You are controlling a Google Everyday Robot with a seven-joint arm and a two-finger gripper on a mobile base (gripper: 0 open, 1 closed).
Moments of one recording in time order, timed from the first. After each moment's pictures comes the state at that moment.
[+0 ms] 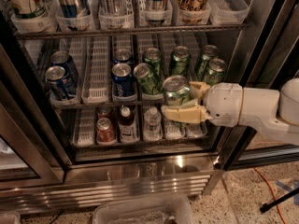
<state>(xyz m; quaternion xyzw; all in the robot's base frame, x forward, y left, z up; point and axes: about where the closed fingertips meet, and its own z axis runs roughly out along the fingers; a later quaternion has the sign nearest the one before) 0.495 -0.071 0.884 -0.45 0.62 0.34 0.54</state>
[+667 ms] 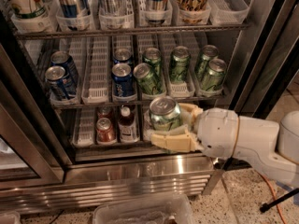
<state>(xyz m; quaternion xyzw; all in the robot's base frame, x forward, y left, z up) 0.425 -0.035 0.885 -0.42 0.62 0.36 0.55</state>
